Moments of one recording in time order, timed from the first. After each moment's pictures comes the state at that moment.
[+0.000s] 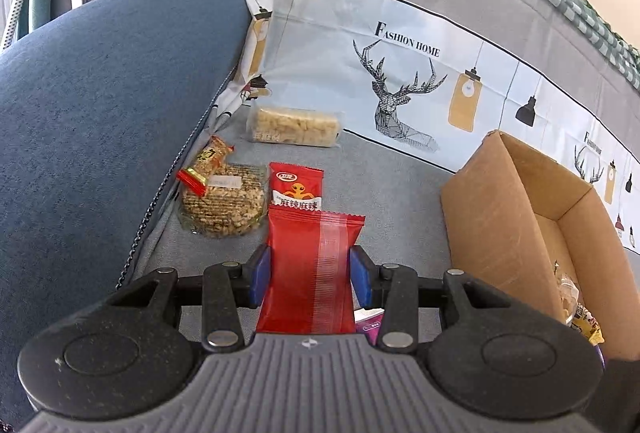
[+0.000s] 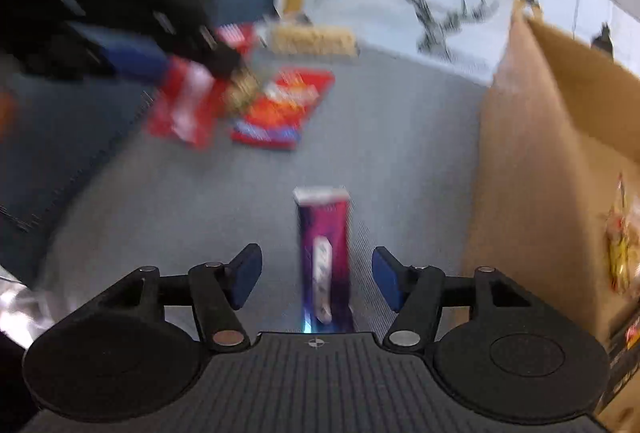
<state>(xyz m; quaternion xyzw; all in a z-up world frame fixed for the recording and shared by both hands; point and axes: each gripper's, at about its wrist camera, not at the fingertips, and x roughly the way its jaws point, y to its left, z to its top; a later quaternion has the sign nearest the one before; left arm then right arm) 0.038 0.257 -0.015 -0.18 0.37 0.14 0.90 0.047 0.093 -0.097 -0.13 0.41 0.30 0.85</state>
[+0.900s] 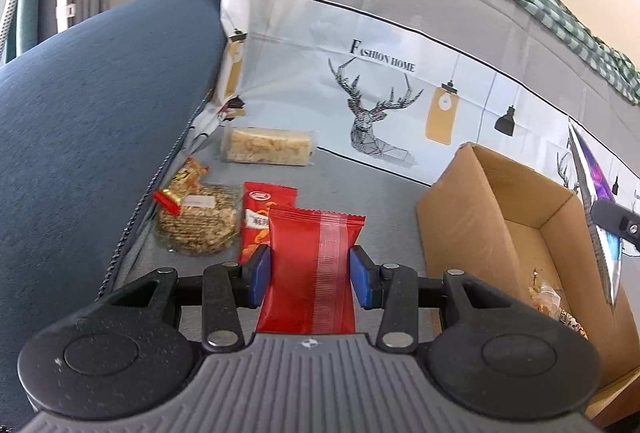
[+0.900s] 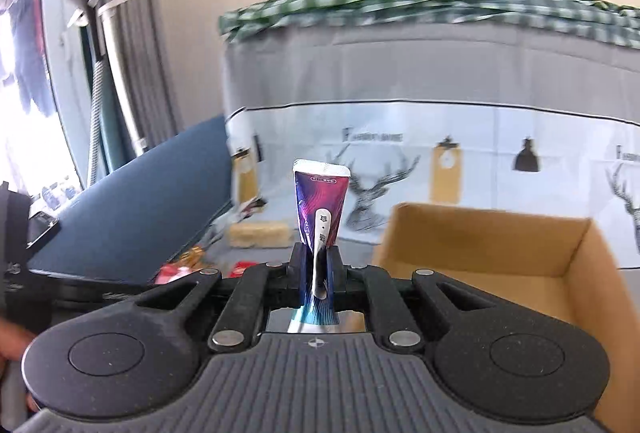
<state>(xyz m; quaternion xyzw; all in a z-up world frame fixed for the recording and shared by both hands) 0.040 0.234 -0.006 -0.17 0.34 0.12 0.92 0.087 -0.033 0.047 -0.01 0.24 0.31 0.92</state>
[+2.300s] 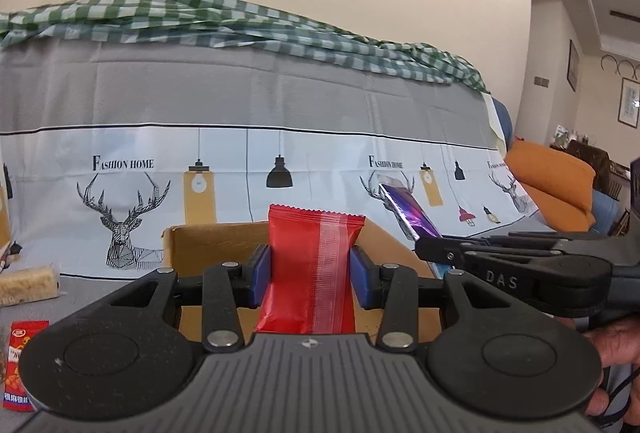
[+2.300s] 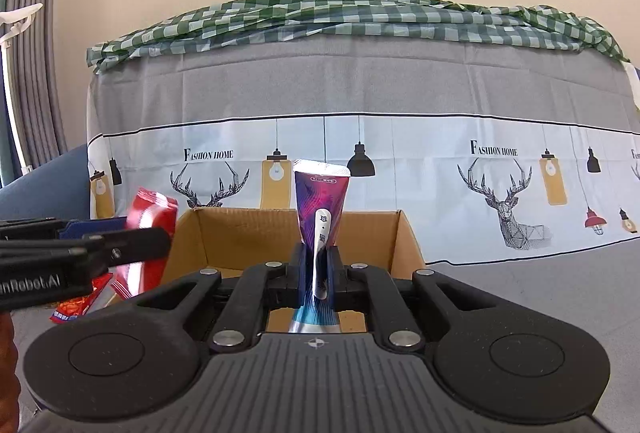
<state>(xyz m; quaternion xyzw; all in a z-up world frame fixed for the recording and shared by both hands) 0.090 0.020 0.020 -0.05 0.17 -0.11 0.98 0.114 -0.174 0.011 0.00 0.19 0.17 0.97</state>
